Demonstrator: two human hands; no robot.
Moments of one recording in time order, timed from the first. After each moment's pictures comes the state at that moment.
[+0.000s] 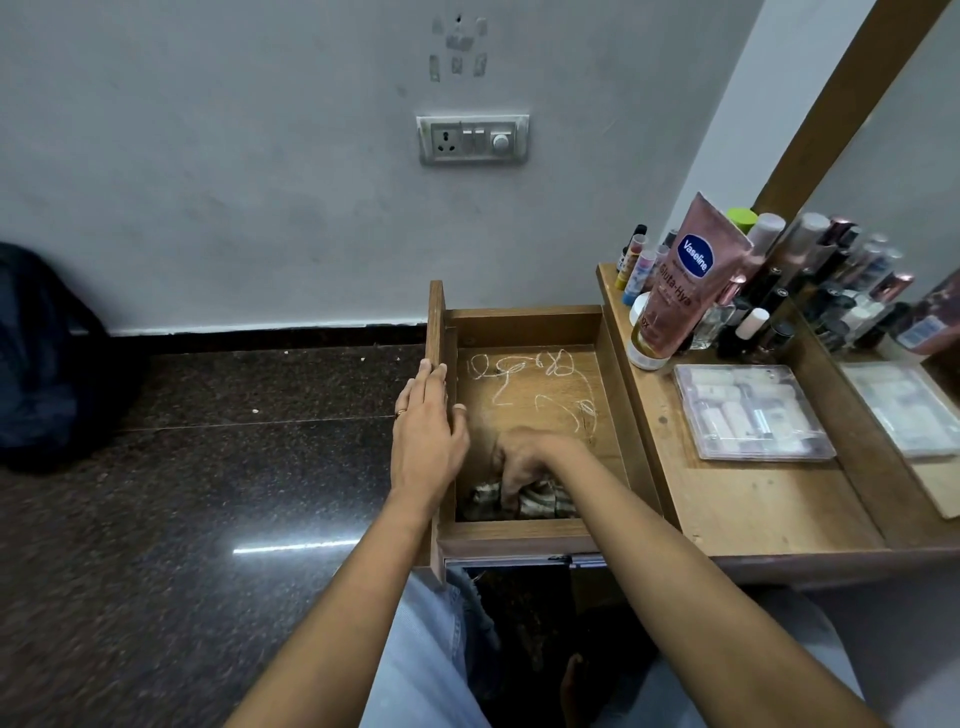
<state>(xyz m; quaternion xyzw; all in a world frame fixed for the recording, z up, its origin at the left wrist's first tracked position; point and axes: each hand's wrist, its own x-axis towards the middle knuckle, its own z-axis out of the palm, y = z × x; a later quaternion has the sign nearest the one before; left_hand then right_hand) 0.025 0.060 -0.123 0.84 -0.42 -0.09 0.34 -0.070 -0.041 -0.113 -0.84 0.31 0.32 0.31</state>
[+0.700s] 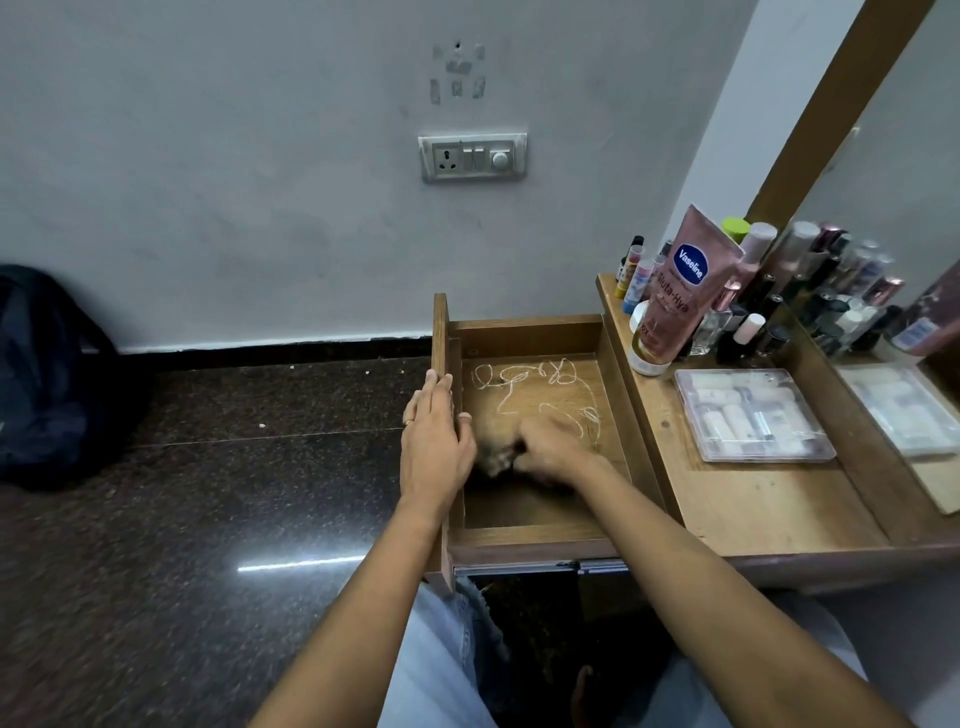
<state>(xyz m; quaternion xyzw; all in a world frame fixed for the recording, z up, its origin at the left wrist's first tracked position) 0.026 0.061 -0.128 0.83 -0.42 -0.08 0.35 -0.091 -0.048 -0.120 -0.87 0.38 0.11 0.30</state>
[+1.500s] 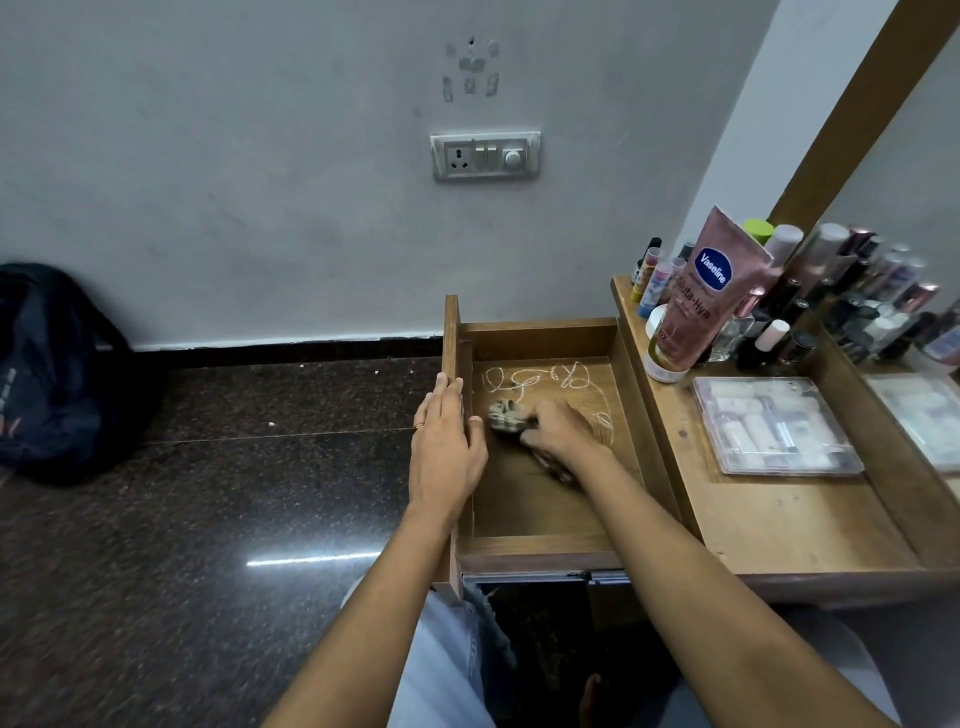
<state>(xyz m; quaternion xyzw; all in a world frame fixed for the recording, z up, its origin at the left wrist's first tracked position) 0.027 0.059 -0.127 0.83 -0.42 -0.09 0.35 -0.075 -0.072 -0.132 -0.86 0.42 0.03 0.28</state>
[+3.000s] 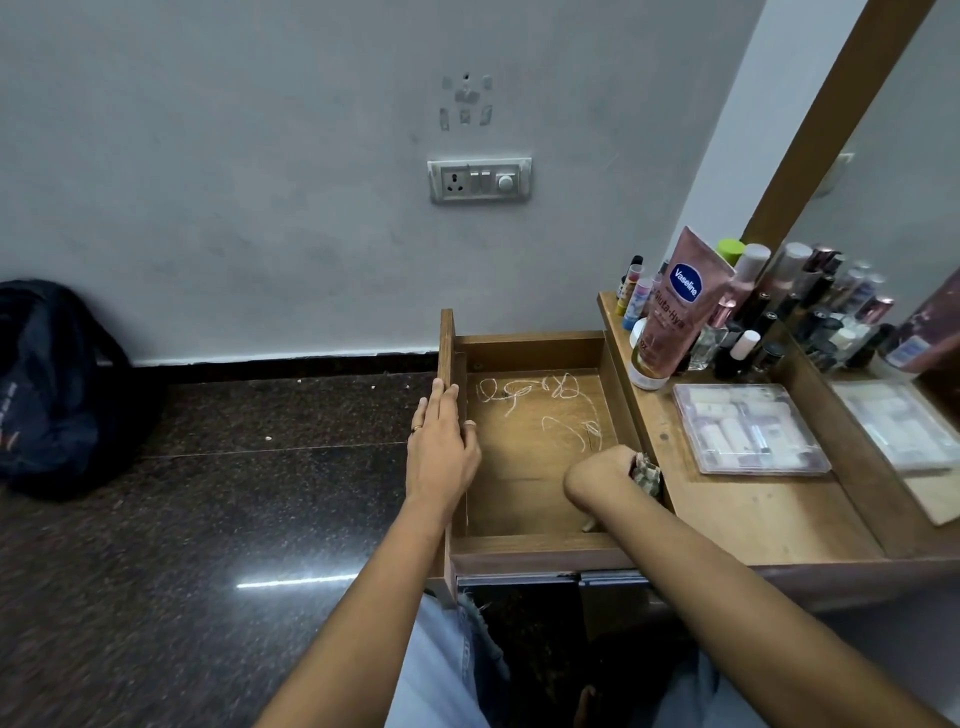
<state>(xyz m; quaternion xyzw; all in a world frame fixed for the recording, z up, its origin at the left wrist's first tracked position) 0.025 0.058 -0.117 0.84 -0.42 -0.11 0.31 -0.115 -0.028 -0.079 -0.77 0.42 0.47 -0.06</state>
